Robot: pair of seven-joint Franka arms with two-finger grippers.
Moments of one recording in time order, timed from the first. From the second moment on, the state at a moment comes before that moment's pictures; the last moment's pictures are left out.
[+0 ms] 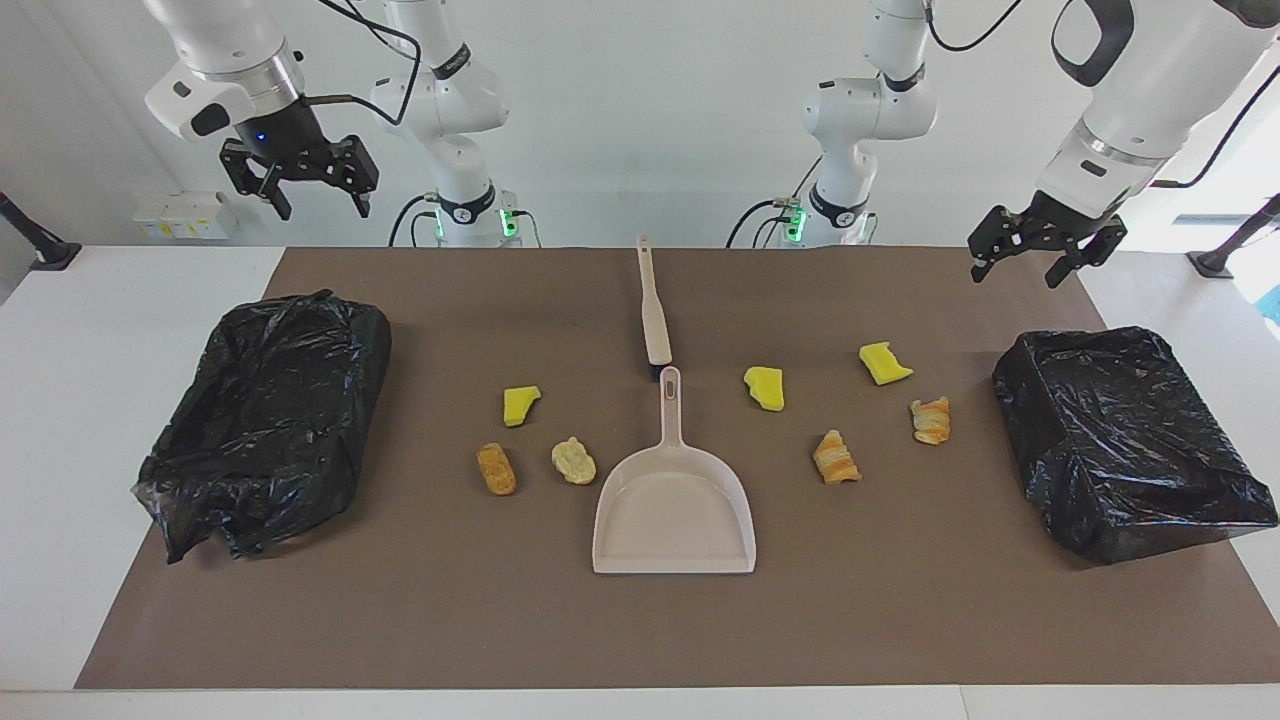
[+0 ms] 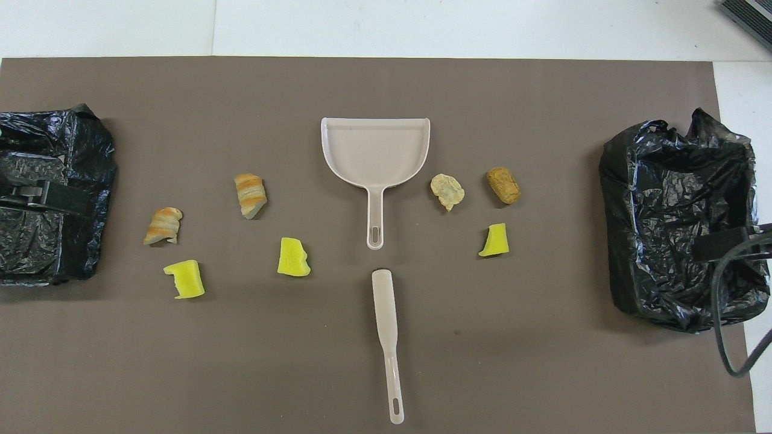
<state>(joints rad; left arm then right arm) -0.09 -0.02 0.05 -1.62 -0.02 1.58 0.11 0.10 -0.13 -0.11 -1.62 -0.04 1.42 -0.06</state>
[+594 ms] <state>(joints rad) -0.11 0.03 0.03 -1.62 -0.03 1.62 0.11 0.10 -0.13 -0.11 -1.63 -0.04 1.42 -0.06</state>
